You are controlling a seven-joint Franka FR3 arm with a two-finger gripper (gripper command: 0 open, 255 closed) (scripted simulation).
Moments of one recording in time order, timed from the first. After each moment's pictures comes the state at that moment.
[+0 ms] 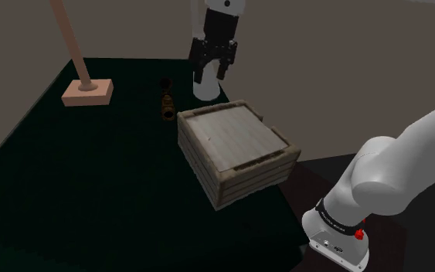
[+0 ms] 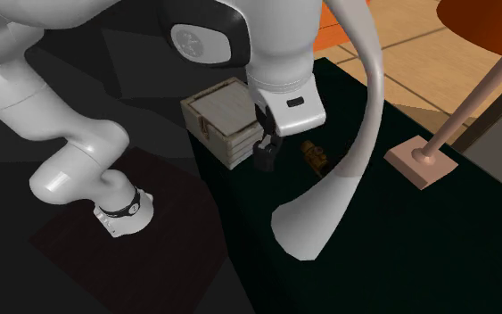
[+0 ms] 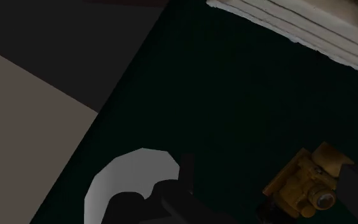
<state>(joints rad) 0.08 -0.27 0.19 -1.92 0.19 1.72 0.22</state>
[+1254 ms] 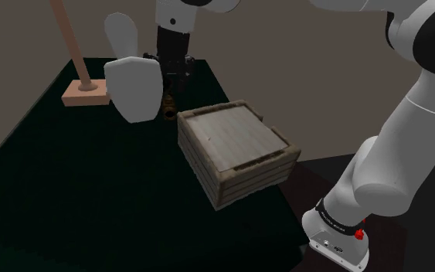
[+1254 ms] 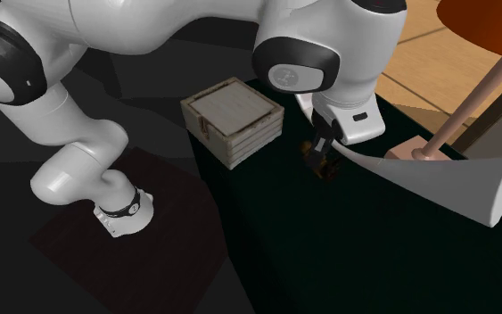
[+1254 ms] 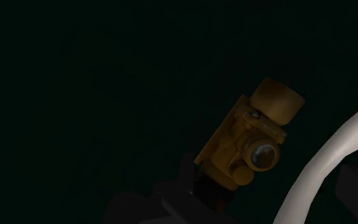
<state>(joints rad) 0.13 0.05 0.26 -1.70 0.19 1.81 0.34</state>
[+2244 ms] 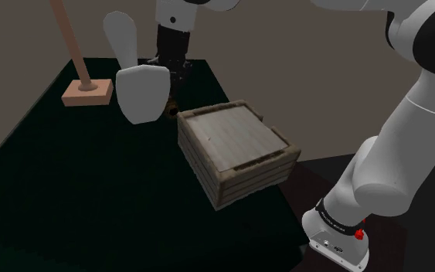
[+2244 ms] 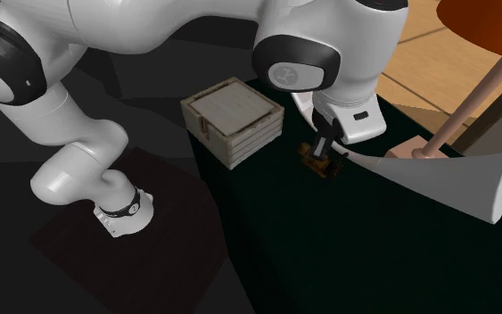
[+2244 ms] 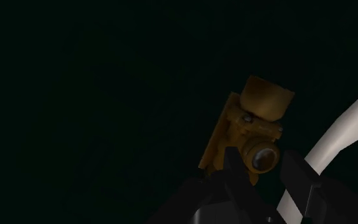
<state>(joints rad) 0.13 0.05 0.26 -1.69 0.19 1.80 0.35</state>
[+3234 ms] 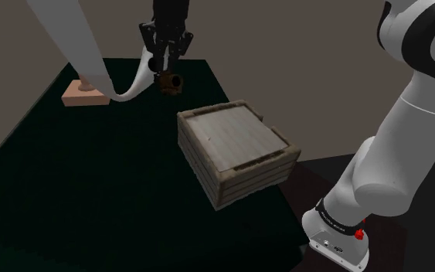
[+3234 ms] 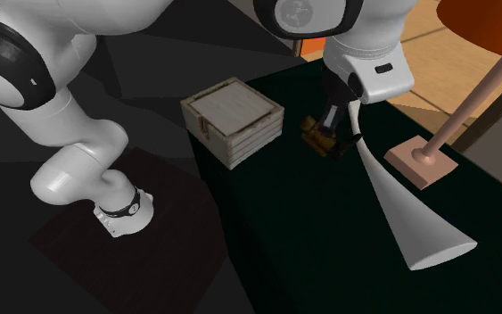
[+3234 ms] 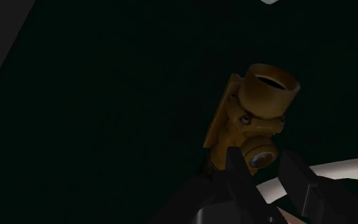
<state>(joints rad) 0.13 0.09 0.26 -1.45 0.17 1.60 0.39</state>
